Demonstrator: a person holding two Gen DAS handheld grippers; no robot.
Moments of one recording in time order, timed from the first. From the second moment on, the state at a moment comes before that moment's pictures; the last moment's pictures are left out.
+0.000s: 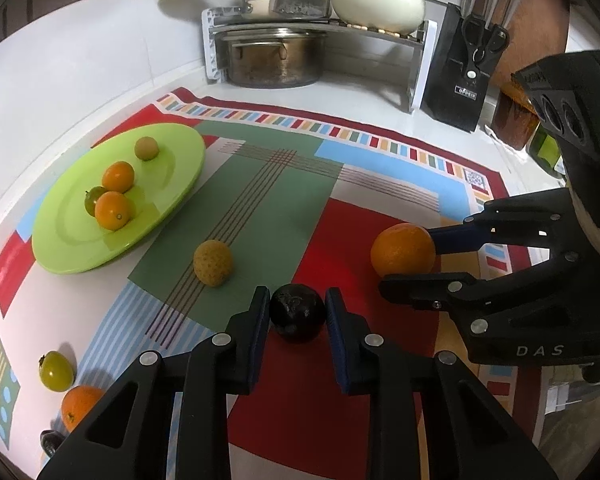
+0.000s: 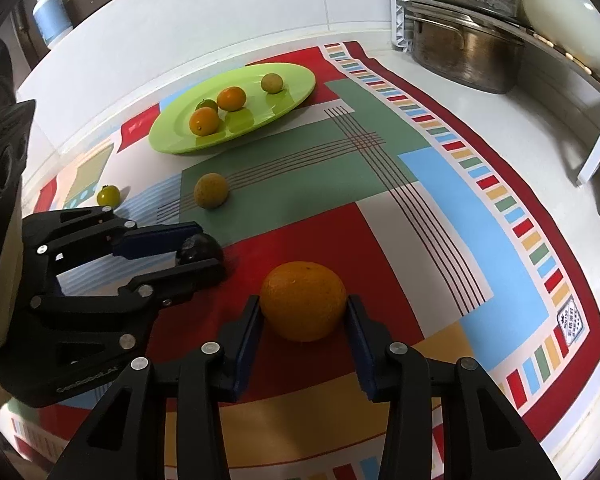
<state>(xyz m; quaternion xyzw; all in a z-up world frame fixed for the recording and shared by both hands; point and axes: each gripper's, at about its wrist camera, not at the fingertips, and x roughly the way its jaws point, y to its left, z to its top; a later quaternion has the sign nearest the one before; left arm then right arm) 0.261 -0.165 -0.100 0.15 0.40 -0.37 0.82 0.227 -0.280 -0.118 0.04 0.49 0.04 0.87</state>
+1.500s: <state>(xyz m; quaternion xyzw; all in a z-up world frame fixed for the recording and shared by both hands) 0.255 -0.096 -0.002 0.09 0.33 -0.26 0.90 0.234 -0.235 -0.014 0.02 0.36 0.09 0.93</state>
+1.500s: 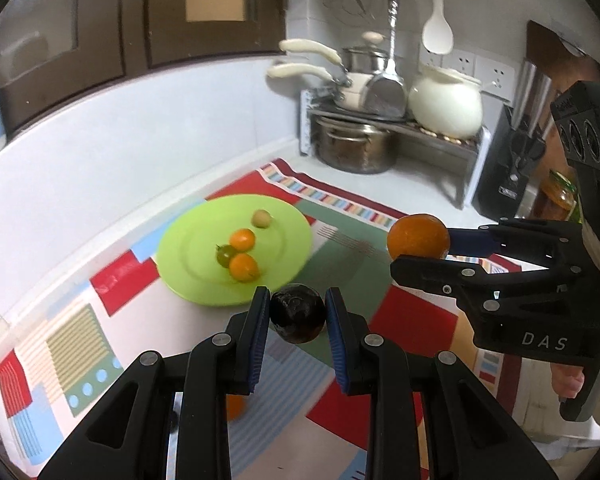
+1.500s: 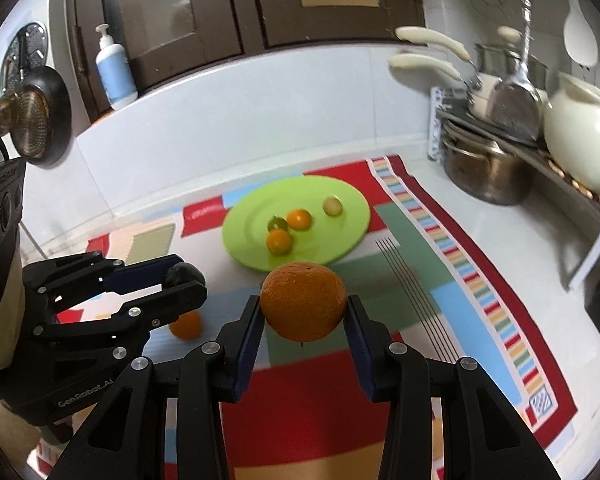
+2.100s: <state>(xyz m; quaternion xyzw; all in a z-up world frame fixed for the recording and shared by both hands) 0.304 -0.078 0.023 0.08 0.31 -0.22 0.92 0.295 -0.216 0.013 0.02 0.34 0.12 0.93</state>
